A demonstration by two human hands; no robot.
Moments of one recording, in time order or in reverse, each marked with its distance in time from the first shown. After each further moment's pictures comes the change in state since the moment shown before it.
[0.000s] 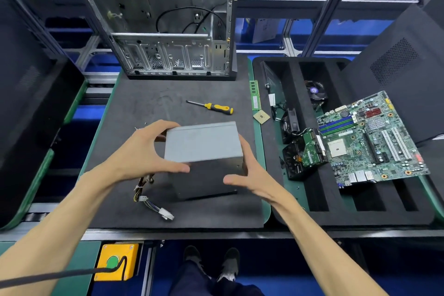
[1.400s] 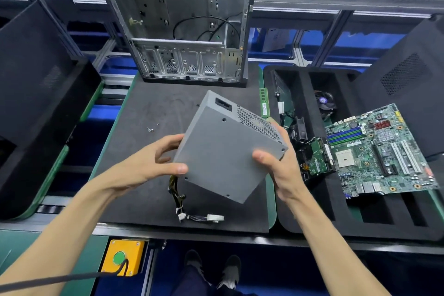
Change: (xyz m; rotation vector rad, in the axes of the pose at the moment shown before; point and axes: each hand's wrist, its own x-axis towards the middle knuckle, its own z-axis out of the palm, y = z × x) left_hand -0.033 0.004 -0.006 -0.425 -0.222 -0.160; right_hand -0.007 -0.035 -0.014 0.335 0.386 -0.215
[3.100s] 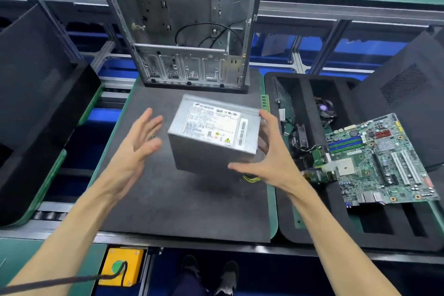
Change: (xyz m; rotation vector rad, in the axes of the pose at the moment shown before) left_hand 0.012 -0.020 -0.022 -0.433 0.367 0.210; right_hand 0.032 -0.021 0.017 -0.427 -0.202 -0.138
